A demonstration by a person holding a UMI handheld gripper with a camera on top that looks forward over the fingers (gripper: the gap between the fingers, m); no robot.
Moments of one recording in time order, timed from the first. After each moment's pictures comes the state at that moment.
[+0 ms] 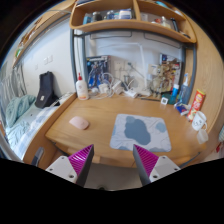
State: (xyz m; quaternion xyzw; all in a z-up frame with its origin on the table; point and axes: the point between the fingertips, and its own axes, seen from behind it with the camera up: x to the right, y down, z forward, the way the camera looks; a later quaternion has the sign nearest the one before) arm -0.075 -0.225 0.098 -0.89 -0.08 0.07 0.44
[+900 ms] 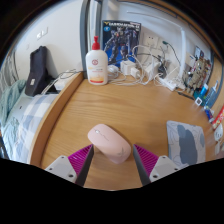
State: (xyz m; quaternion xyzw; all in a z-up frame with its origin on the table) arm -0.270 -0.071 -0.009 -0.94 -0.09 0.02 0.32
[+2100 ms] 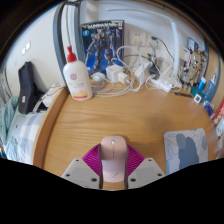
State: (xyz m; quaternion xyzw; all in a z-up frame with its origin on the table) arm -0.254 -0.001 -0.006 -0.94 -0.02 0.03 0.33
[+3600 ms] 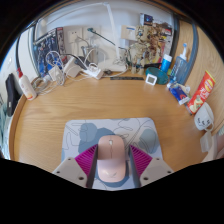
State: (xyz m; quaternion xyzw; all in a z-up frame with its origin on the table) arm 0.030 -0.040 -0.019 -0.95 0.03 -0.01 0.30
